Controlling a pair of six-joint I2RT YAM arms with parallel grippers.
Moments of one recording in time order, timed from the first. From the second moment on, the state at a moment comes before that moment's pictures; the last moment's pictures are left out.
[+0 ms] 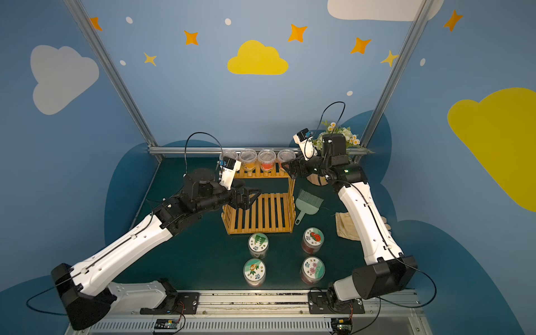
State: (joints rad) left arm -0.73 1.23 1.24 -0.35 0.13 -0.34; right arm 0.28 1.43 1.61 -0.69 -0.48 -0.13
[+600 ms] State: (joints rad) left arm -0.72 0.99 1.01 -0.51 0.06 -0.36; right arm 0.28 1.05 1.24 -0.63 -0.49 0.04
